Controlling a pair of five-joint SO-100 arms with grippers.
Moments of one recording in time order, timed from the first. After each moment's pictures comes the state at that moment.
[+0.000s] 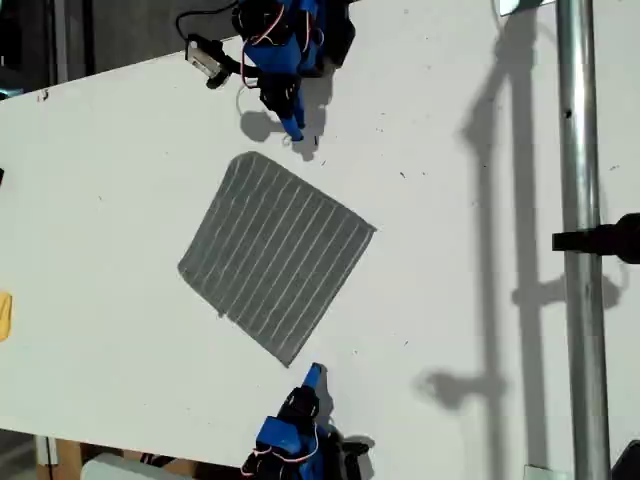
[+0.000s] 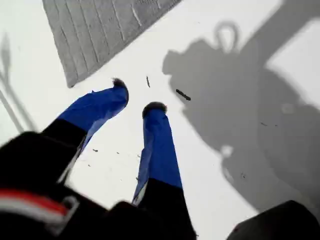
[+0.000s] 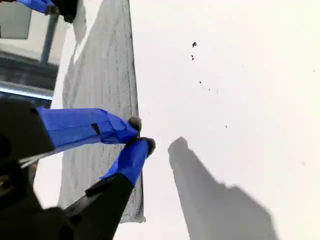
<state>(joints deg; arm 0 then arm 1) -4.7 199.2 178.4 75.1 -57.7 10.4 188.3 166.4 83.0 86.3</state>
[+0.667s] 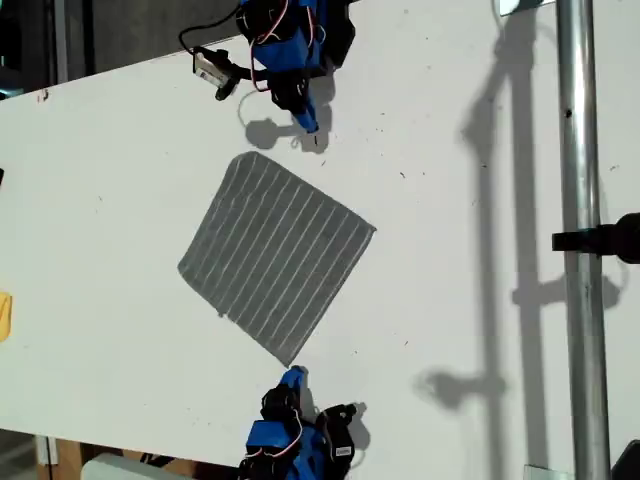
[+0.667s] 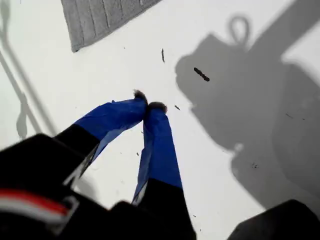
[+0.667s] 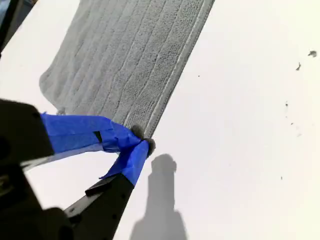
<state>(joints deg) -19.3 199.0 178.6 74.8 -84.9 1.3 188.4 166.4 83.0 86.8</state>
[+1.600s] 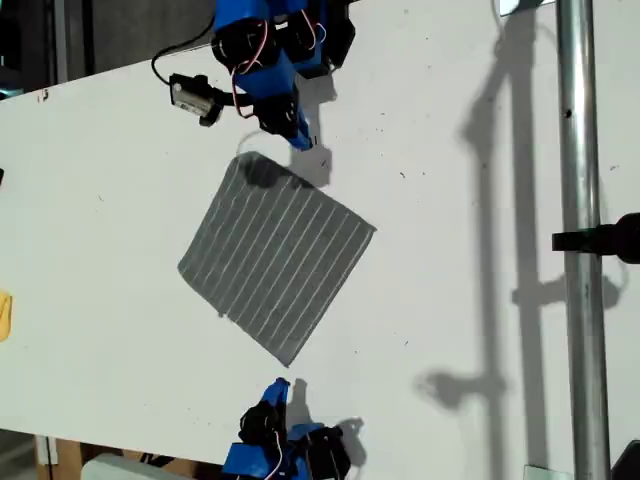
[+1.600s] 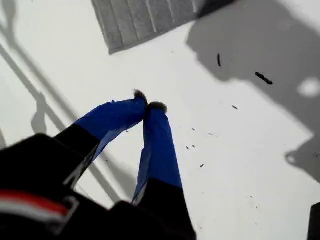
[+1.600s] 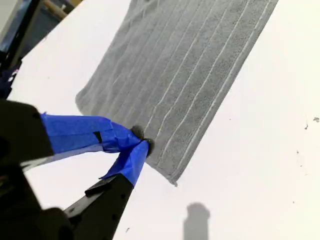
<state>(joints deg) -17.2 175.2 145.8 81.0 -88.9 -3.0 137.8 125.2 77.3 89.3</state>
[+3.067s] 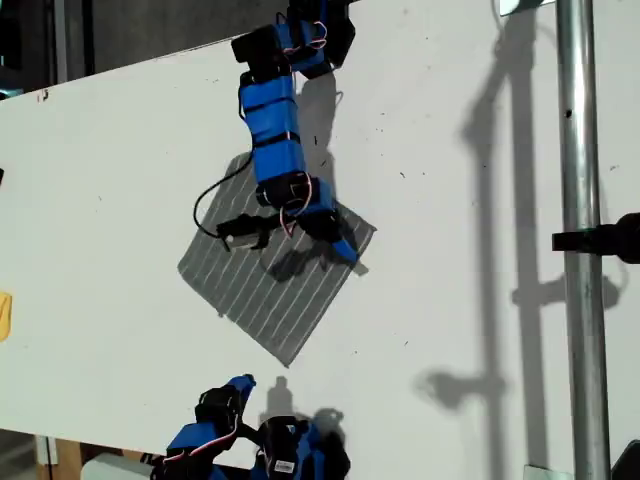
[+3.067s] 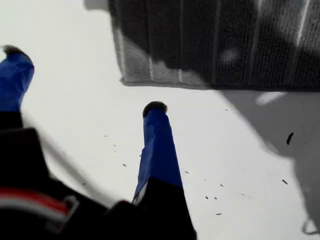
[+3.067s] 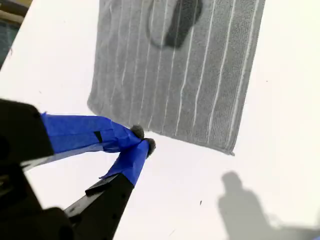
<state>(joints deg) -26.5 128.1 99.2 96.1 -68.4 -8.6 60.6 56.2 87.9 76.6</state>
